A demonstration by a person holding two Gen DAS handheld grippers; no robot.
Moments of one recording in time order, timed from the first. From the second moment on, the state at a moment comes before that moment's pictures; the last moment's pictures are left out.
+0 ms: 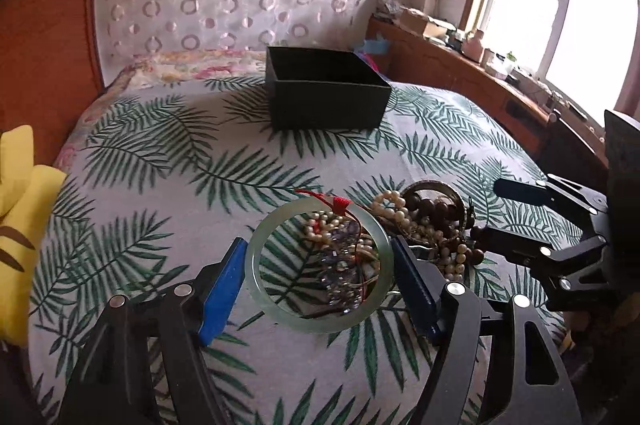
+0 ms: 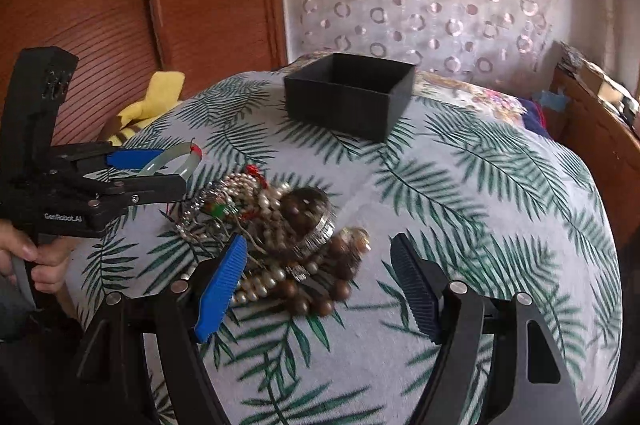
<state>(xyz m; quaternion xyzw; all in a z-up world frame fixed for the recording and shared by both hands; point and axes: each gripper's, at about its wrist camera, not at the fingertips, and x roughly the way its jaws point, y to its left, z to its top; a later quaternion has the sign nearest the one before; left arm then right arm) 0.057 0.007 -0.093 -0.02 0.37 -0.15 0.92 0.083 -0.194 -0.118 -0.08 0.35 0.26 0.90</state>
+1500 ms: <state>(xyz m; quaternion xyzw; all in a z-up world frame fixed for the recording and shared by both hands) 0.049 0.019 -0.096 -0.03 0.37 -0.15 0.92 0.107 -0.177 -0.102 -0.17 0.34 0.28 0.88</state>
